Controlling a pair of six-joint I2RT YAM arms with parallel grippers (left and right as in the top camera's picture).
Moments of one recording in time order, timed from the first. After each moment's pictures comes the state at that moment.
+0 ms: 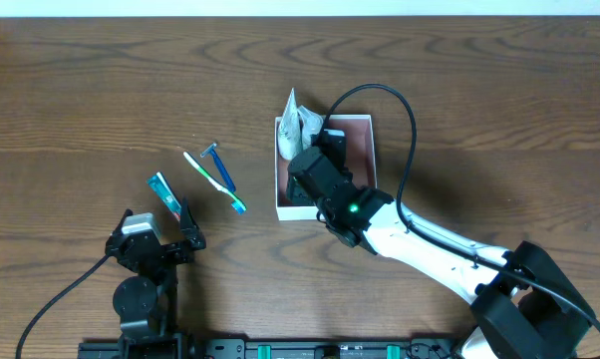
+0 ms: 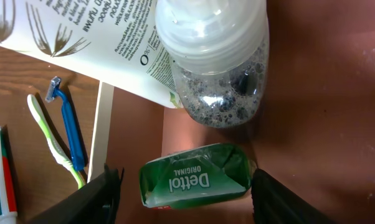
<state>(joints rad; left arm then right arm) 0.10 0.01 0.05 -0.17 -0.04 -0.12 0.82 1.68 1.00 -0.16 0.26 0.83</state>
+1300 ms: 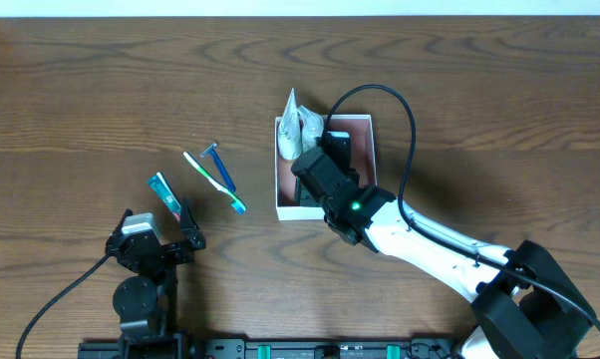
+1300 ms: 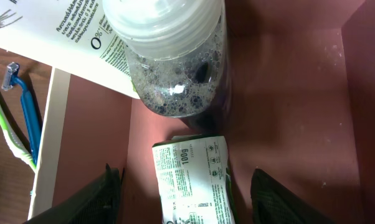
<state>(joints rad) 0.10 0.01 0.05 -0.17 -0.04 -0.12 0.81 1.68 1.00 -0.23 0.29 0.78</state>
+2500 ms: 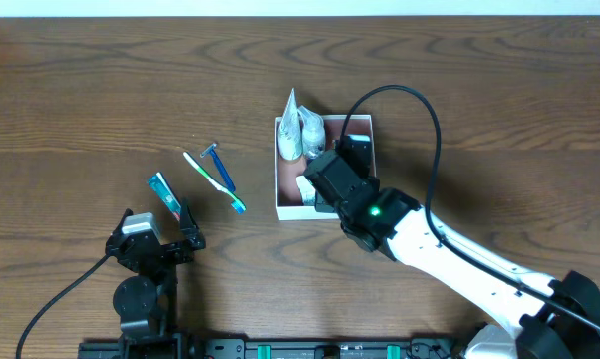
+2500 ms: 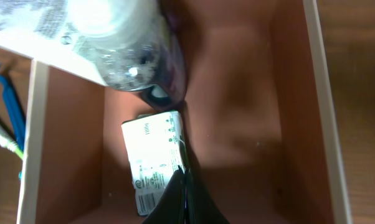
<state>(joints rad) 0.10 0.01 0.05 -0.17 -0.04 -0.12 0.80 1.55 1.01 -0.46 0.34 0.85</state>
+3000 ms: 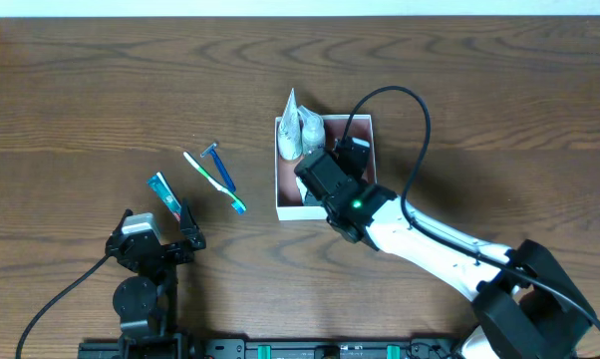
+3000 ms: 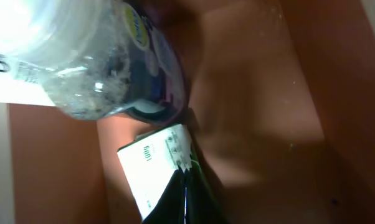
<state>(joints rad) 0.10 0.01 0.05 -0.17 -0.04 -0.12 0.80 1.69 1.01 -0.34 0.34 1.04</state>
